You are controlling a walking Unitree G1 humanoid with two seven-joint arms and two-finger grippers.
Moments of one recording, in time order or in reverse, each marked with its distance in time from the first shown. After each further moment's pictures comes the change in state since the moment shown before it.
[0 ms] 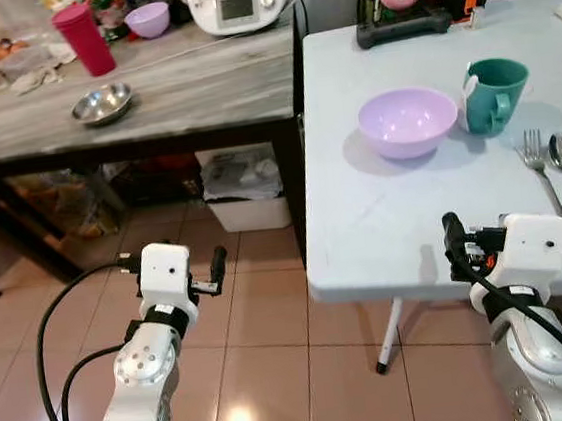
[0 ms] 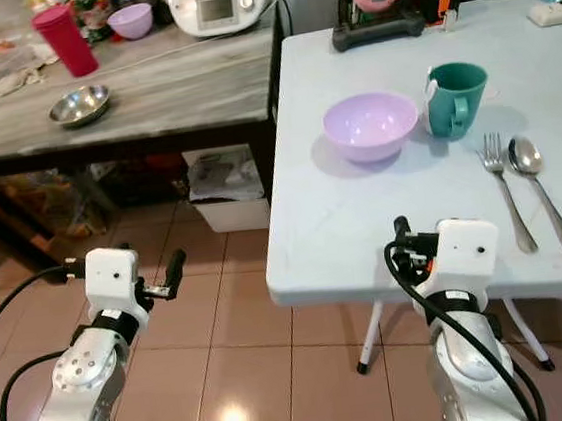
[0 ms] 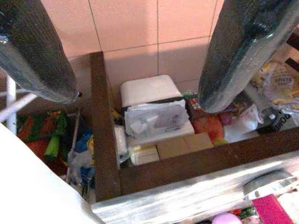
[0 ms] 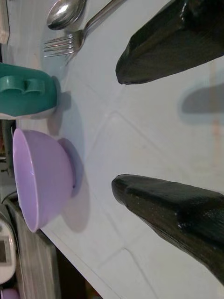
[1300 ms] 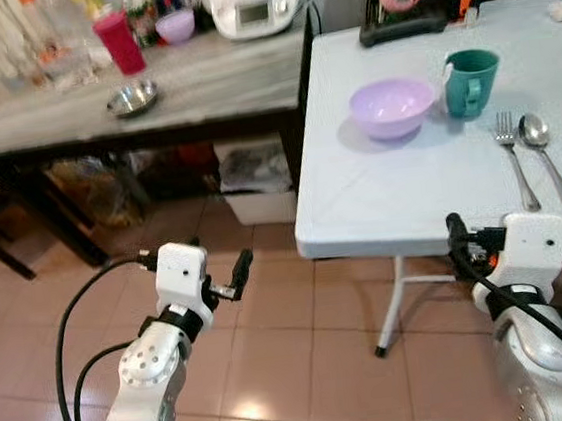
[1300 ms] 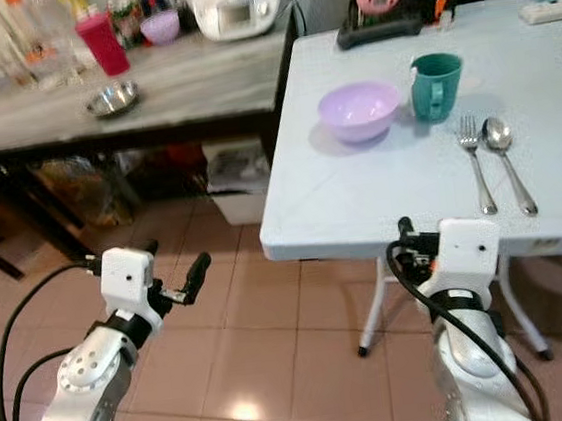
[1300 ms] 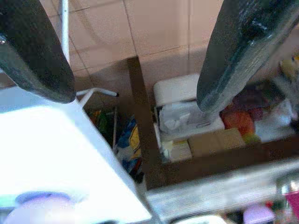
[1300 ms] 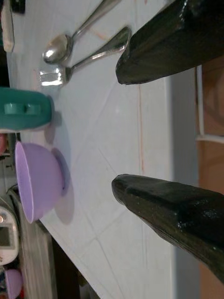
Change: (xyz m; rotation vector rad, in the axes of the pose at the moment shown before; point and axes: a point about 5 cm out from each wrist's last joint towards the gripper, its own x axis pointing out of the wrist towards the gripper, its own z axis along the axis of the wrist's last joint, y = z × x) left arm -0.003 -0.011 0.002 -0.054 -0.022 -0.179; right arm 0.002 0.001 -0.003 -0.005 0.012 0.004
